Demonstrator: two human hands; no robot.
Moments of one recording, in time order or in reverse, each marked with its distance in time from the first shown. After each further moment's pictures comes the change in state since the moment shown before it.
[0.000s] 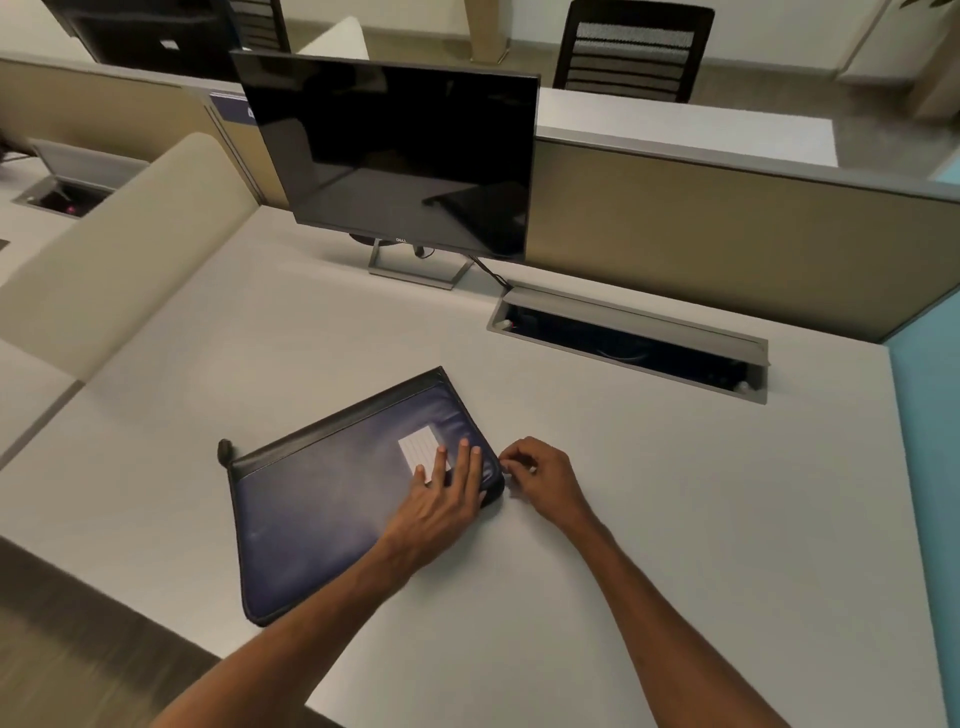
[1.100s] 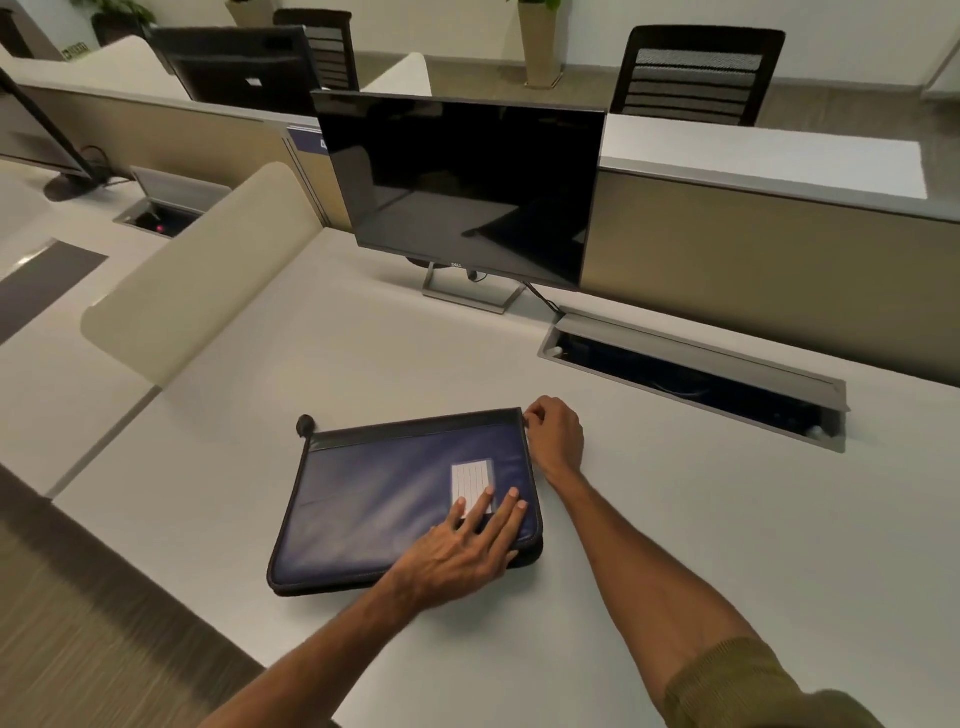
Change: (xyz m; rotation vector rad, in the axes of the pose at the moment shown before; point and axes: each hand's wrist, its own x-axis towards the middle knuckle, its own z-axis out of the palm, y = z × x) left_hand -0.029 -0.036 -0.006 -0.045 0.090 0.224; right_hand 0.103 -0.055 0.036 -0.220 0.190 0.156
